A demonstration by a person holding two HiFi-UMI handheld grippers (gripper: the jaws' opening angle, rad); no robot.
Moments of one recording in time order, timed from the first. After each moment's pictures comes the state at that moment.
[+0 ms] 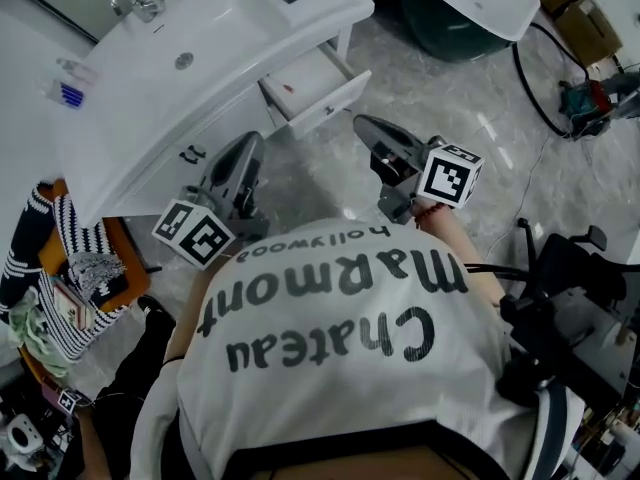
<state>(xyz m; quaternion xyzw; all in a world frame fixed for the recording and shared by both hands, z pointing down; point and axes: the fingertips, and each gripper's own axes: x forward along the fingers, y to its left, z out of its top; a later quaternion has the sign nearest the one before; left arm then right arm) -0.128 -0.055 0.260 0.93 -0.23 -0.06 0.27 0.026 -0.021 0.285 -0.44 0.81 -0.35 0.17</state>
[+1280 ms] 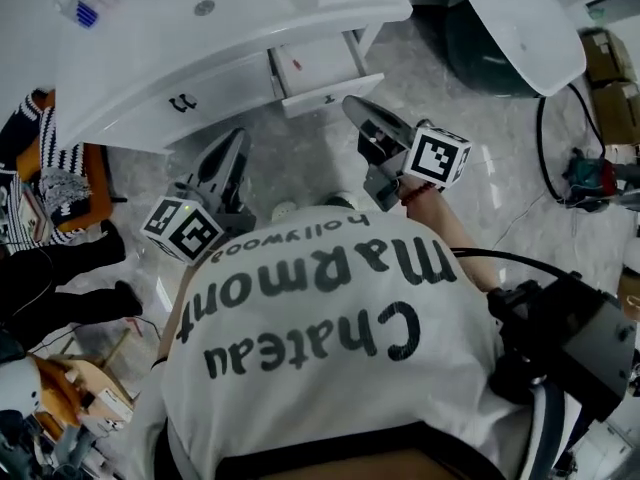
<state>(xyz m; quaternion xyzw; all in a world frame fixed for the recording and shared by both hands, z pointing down) -0.131 -0.054 0.299 0.87 -0.38 -0.07 0.30 0.035 -0.090 0.311 -0.34 0.83 -0.42 0.11</state>
